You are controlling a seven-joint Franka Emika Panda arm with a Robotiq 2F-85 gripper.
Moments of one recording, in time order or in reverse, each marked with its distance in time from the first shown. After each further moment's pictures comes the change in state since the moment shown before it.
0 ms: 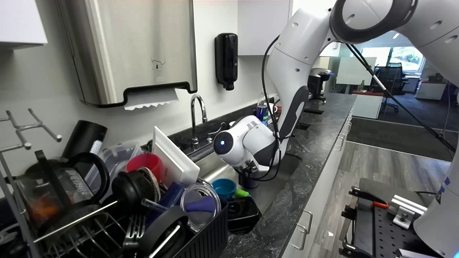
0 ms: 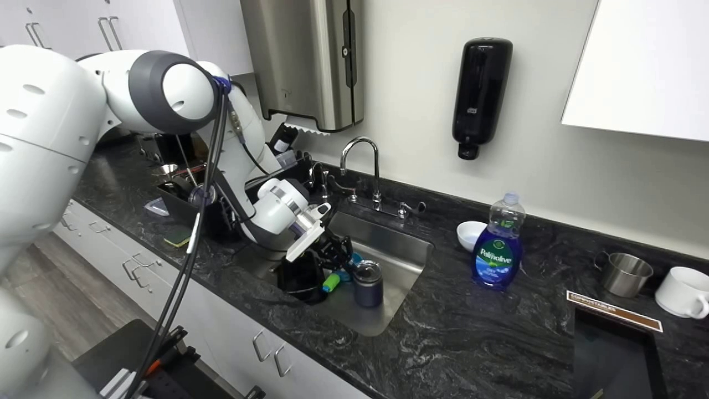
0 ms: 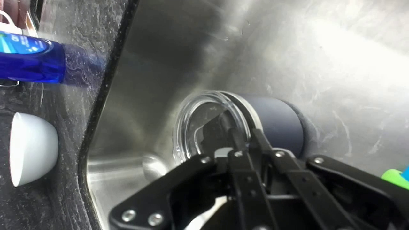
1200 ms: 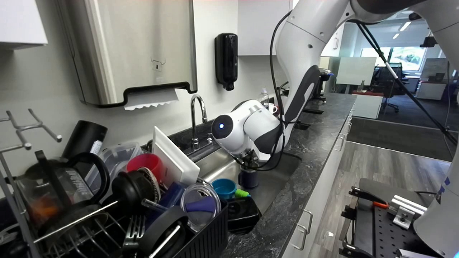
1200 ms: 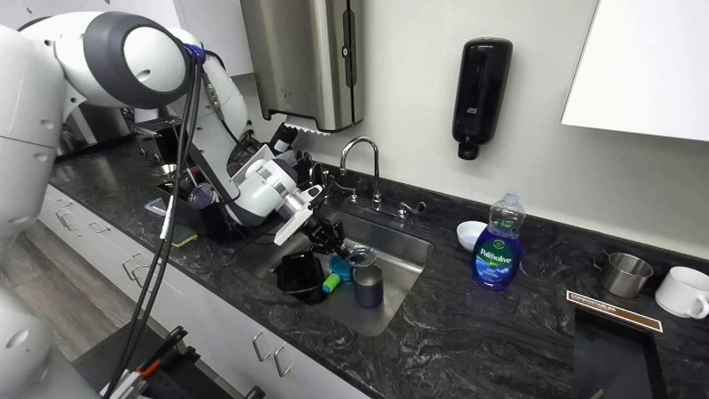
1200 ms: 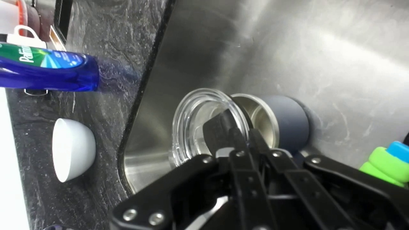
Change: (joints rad) arm 0.004 -0.159 0.036 -0.101 0.039 -0.052 0.007
